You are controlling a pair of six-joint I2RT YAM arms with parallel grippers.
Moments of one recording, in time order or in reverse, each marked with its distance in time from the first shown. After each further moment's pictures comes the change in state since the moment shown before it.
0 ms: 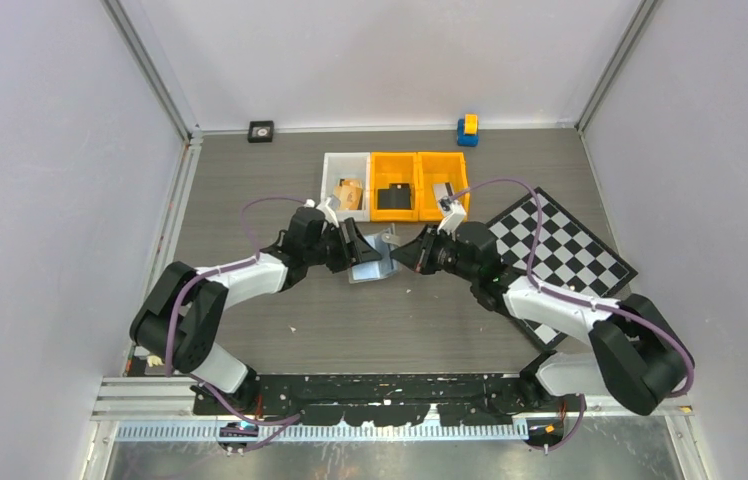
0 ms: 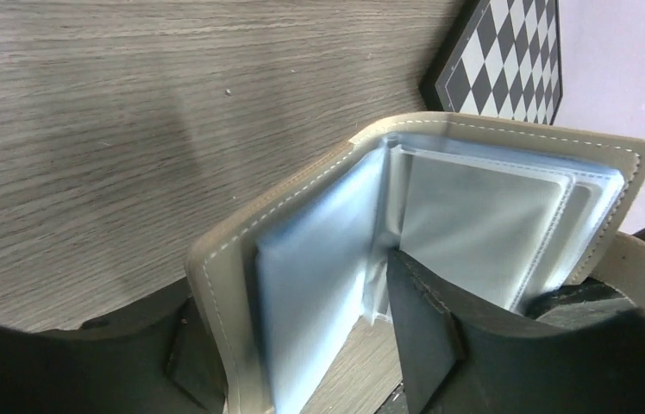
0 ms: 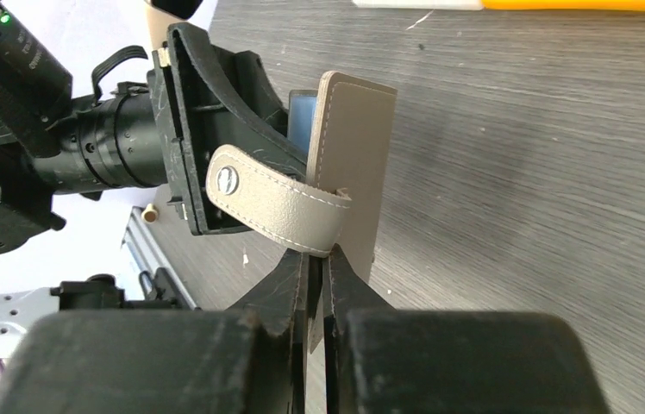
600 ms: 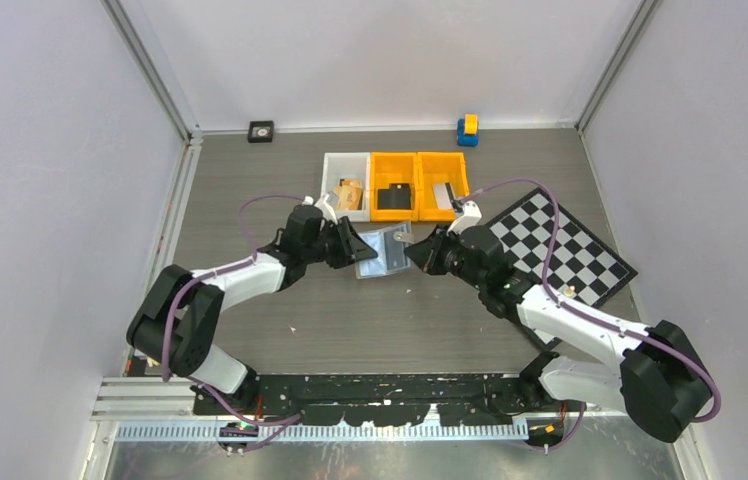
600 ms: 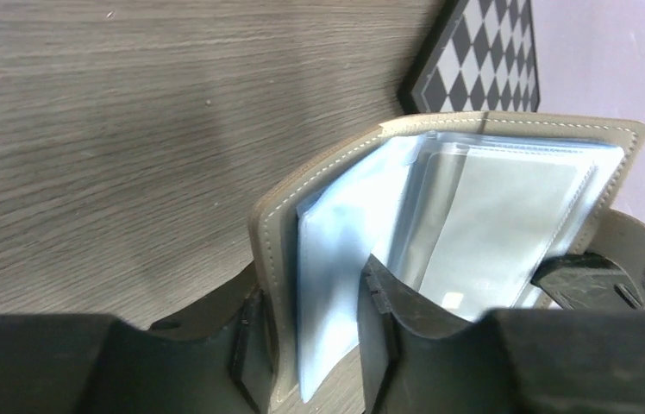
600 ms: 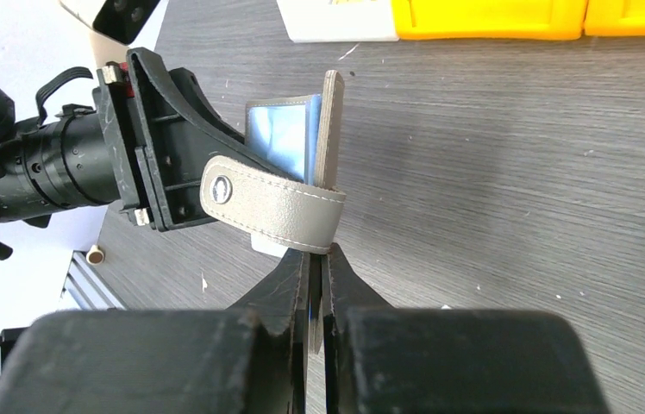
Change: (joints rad) left arm 0.015 -0.010 0.006 -0.004 -0.002 -0.014; right arm 0.030 -0.159 0.016 -0.230 0.240 -0.058
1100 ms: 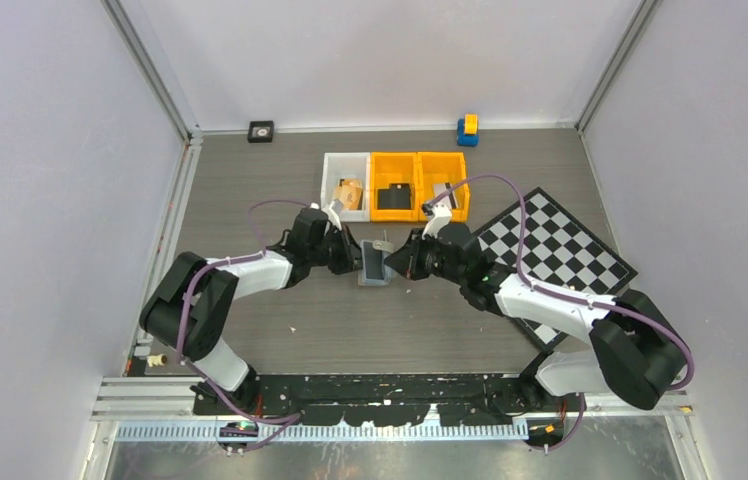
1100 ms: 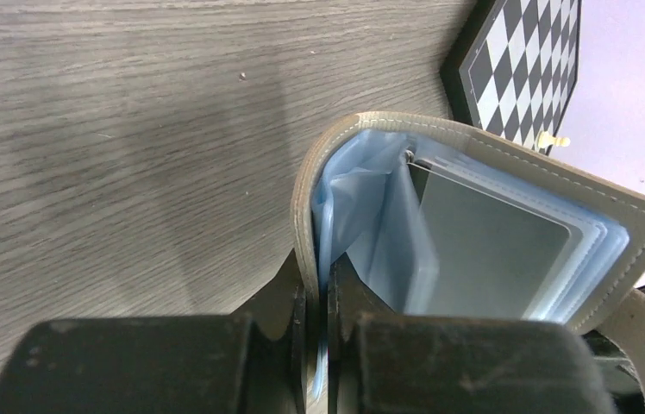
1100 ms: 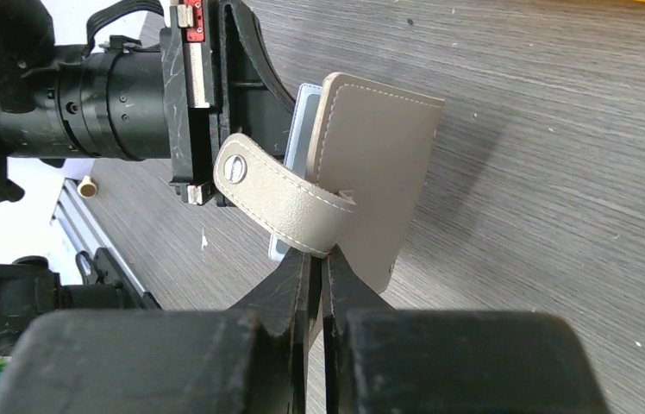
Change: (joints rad) left arm -0.004 0.075 0.008 0.013 0.043 0.010; right arm 0.065 0.159 0.054 0.081 -0.115 -0.063
